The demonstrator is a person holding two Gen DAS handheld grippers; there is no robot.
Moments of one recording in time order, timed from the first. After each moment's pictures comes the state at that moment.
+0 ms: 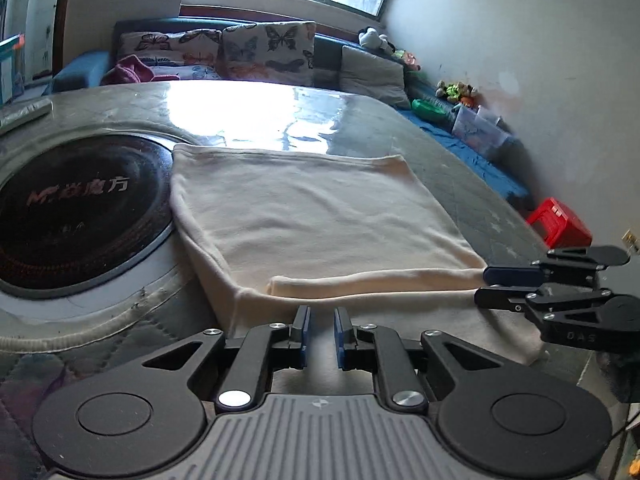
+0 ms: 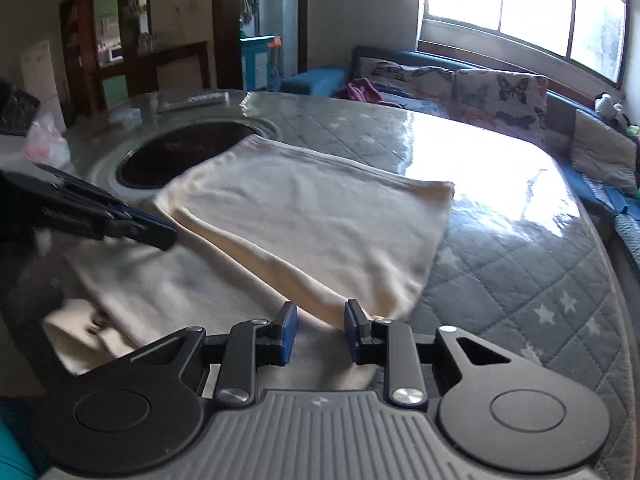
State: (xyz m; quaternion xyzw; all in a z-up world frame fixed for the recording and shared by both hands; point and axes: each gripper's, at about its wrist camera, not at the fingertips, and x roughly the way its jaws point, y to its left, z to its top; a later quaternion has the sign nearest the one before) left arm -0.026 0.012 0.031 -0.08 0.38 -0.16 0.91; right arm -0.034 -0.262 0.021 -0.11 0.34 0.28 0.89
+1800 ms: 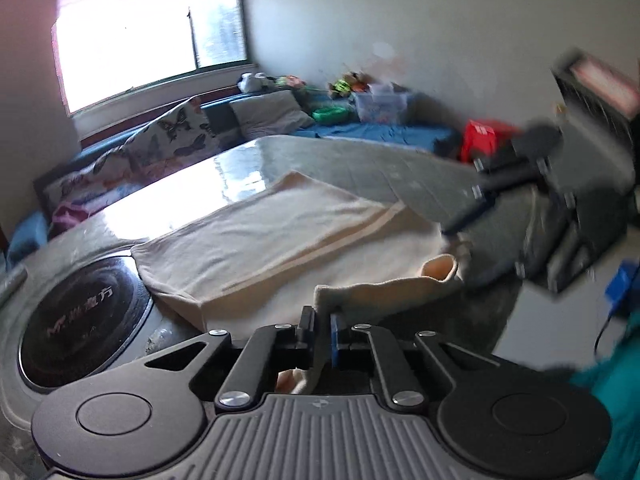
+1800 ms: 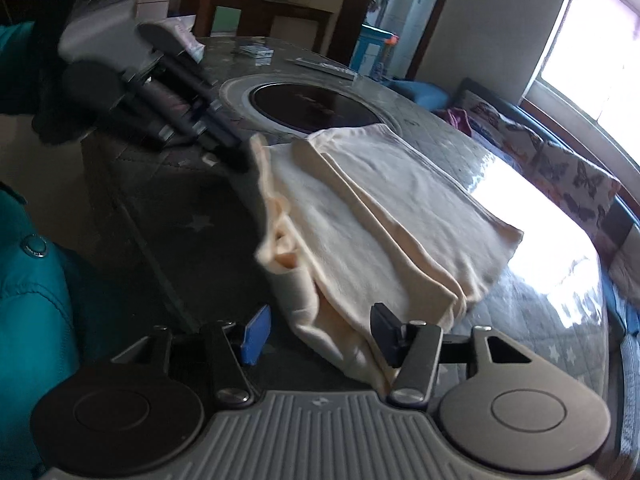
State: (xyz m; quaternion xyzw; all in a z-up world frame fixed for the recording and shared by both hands) left arm -0.115 0.000 0.054 0.12 0.27 -0.28 0.91; right arm -0.132 -0.238 0.023 -0.29 0.29 0.39 0.82
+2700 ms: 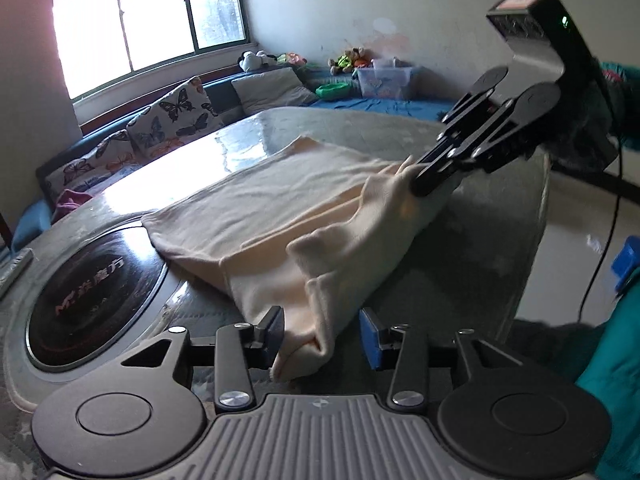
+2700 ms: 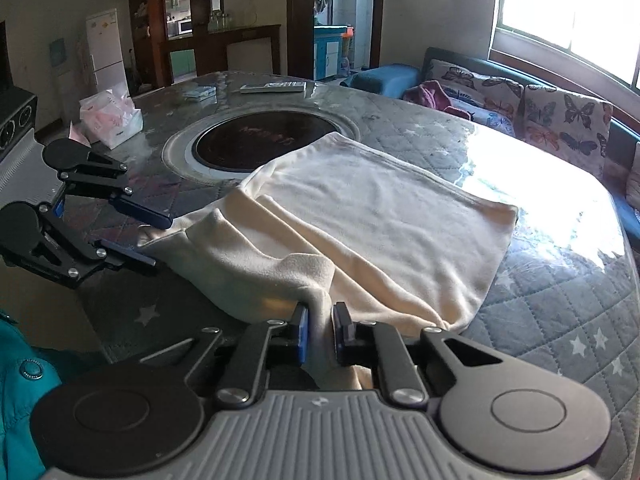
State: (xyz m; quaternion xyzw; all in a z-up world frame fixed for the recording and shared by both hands) left arm -0.122 0.017 0.031 0.17 0.29 -0.27 0.90; right arm -0.057 -0.243 0.033 -0.16 0.35 0.38 0.84
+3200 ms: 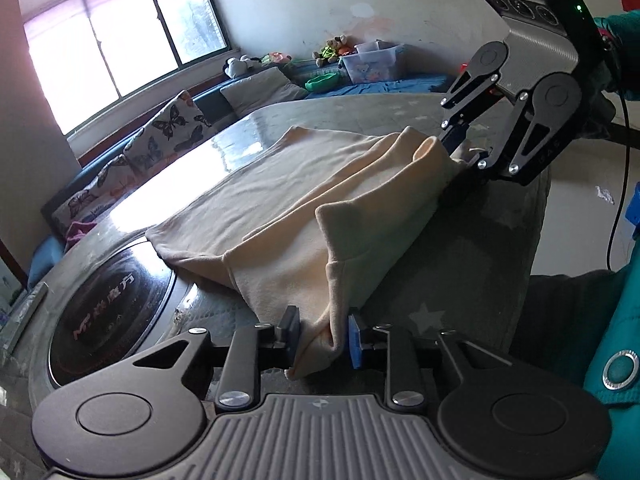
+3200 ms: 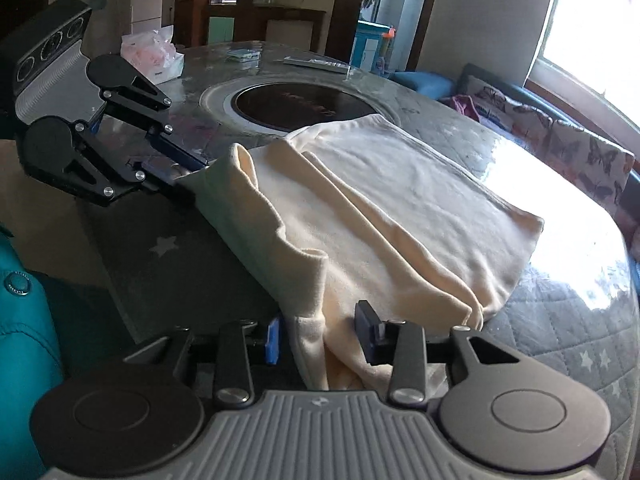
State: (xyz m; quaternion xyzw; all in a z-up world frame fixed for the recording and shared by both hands) left arm -0.130 0.013 0.018 0.25 0.27 -0.27 0.89; right arm -0.094 -0.230 0.008 -0.25 0.31 0.40 0.83
